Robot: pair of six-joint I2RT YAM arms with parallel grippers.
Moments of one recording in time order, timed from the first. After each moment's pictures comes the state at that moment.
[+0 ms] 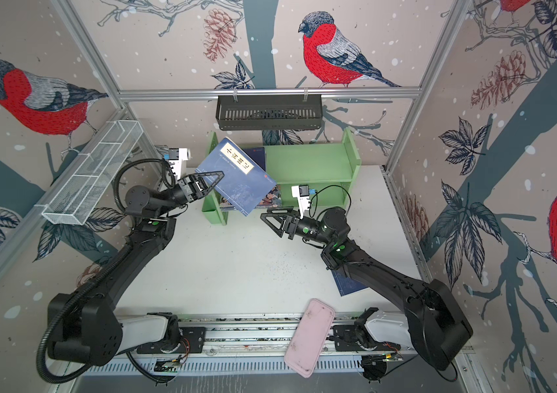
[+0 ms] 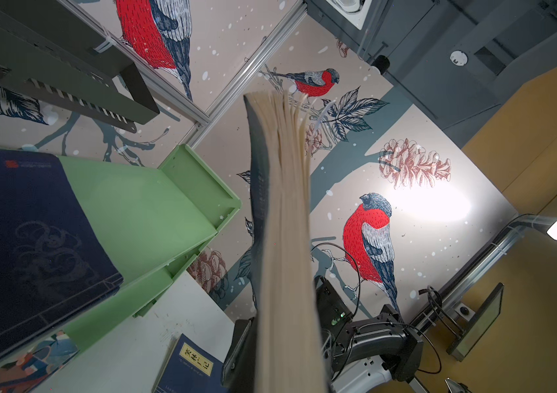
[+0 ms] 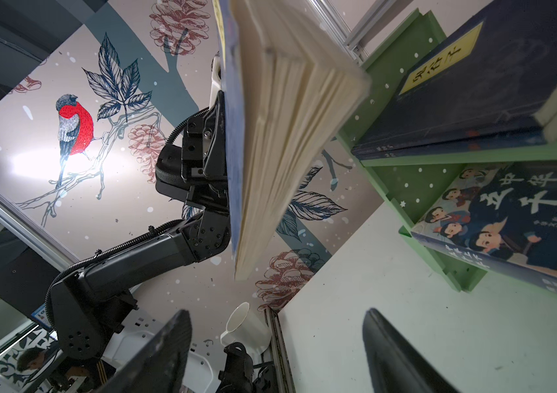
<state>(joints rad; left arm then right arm) -0.13 1.27 0.93 0.89 1.03 -1.25 0.65 1.27 0.69 0.82 -0.66 0.86</state>
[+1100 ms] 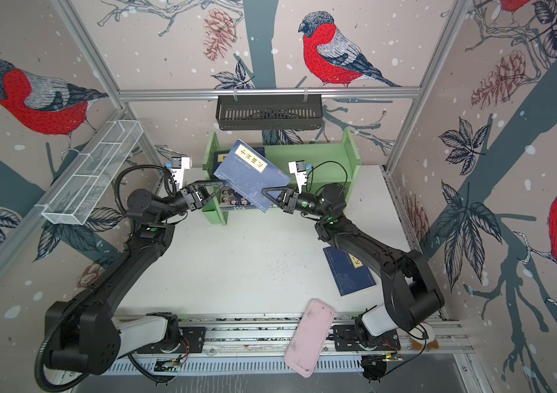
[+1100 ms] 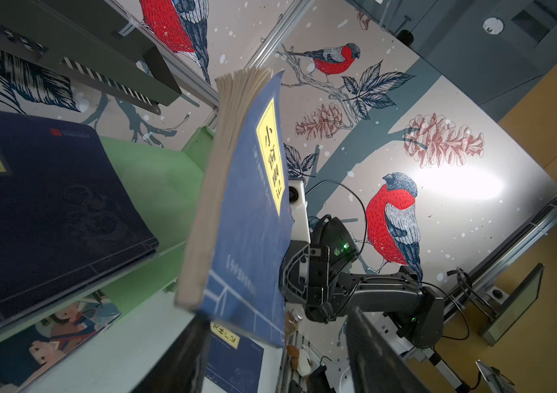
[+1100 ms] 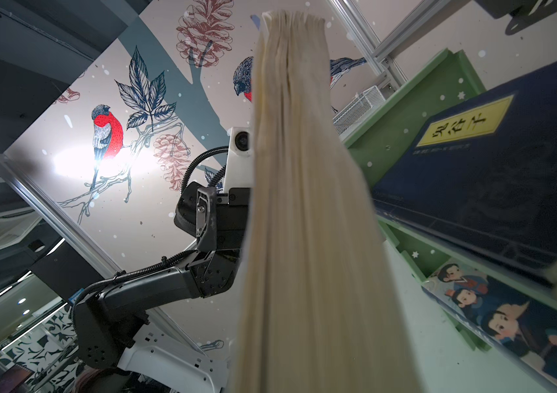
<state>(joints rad) -0.09 1.21 0.88 0.70 1.08 -1.02 0.48 1.46 0.96 0.84 -0.93 0.93</state>
